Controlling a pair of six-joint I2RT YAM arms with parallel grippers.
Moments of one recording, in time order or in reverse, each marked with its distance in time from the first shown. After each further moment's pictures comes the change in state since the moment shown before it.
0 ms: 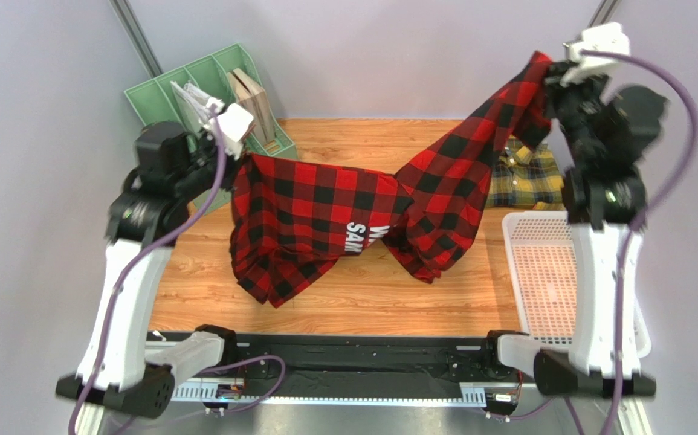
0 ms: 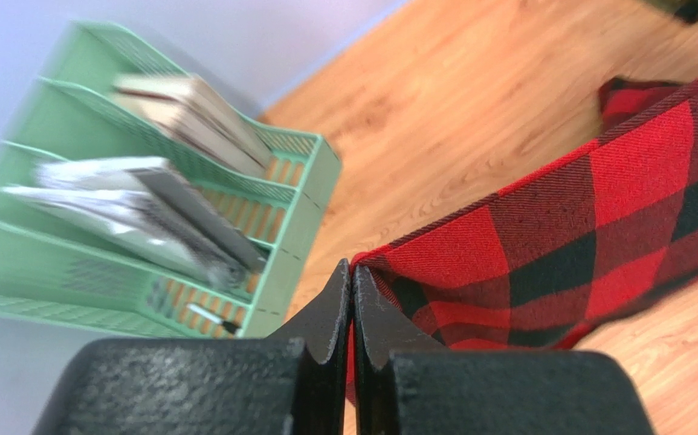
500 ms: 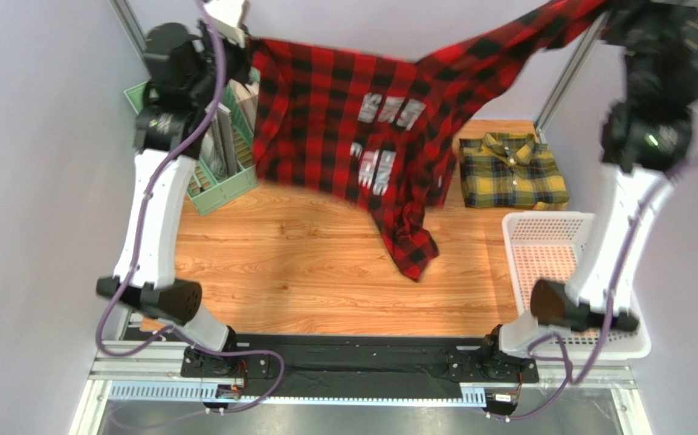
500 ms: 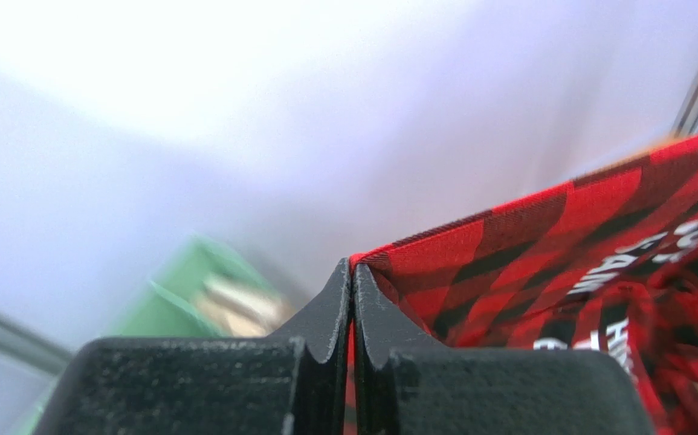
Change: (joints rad) left arm 0.002 0.578 0.556 0.315 -0.054 -0.180; right arm -0.139 0.507 0.664 -0.115 0.025 0.384
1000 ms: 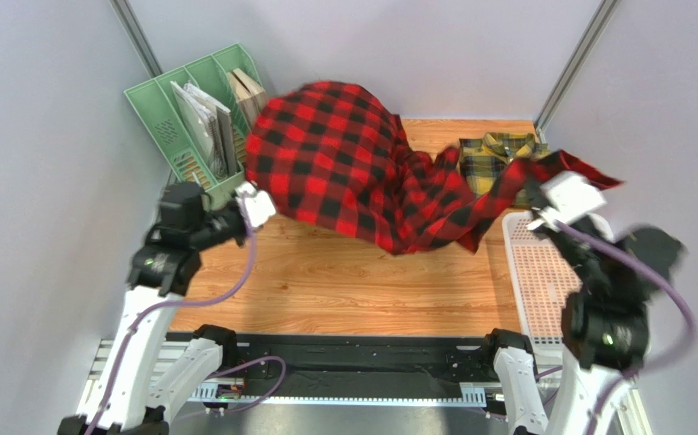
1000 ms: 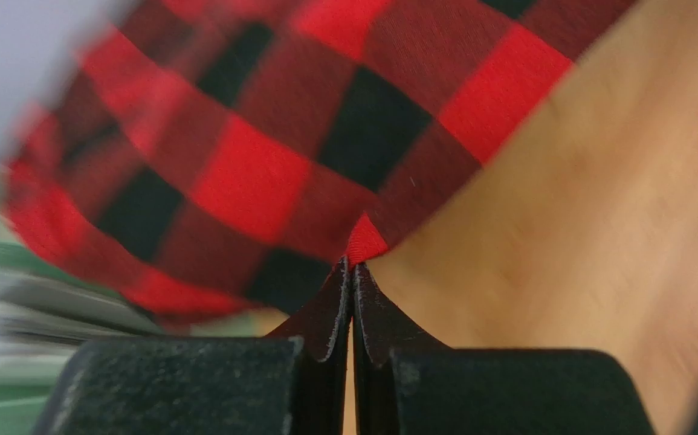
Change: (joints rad) left arm -0.002 -0.834 -0.988 -0.089 0.385 0.467; right arm -0.057 -1.021 -0.990 -0.014 -0.557 -0.505
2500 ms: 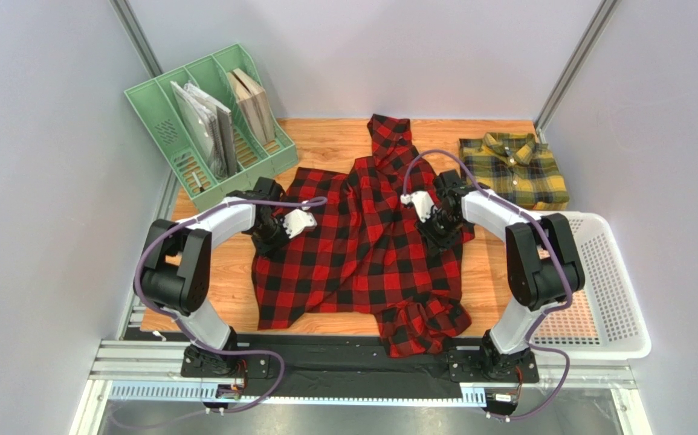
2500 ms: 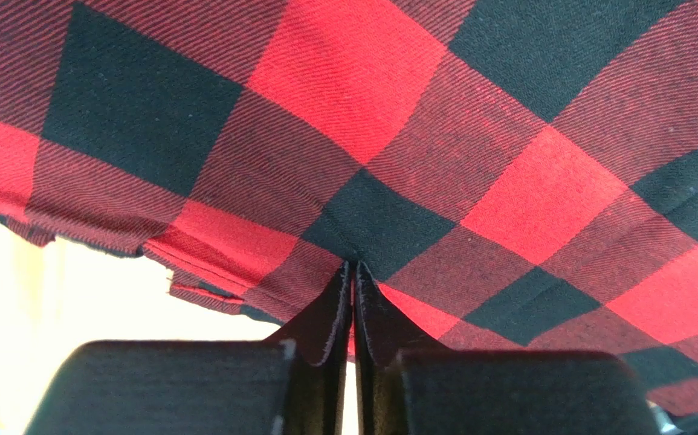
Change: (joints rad) left arm -0.070 0.881 -0.145 -0.121 -0.428 0.121; right arm 0.519 1.089 -0.316 -0.256 0.375 -0.100
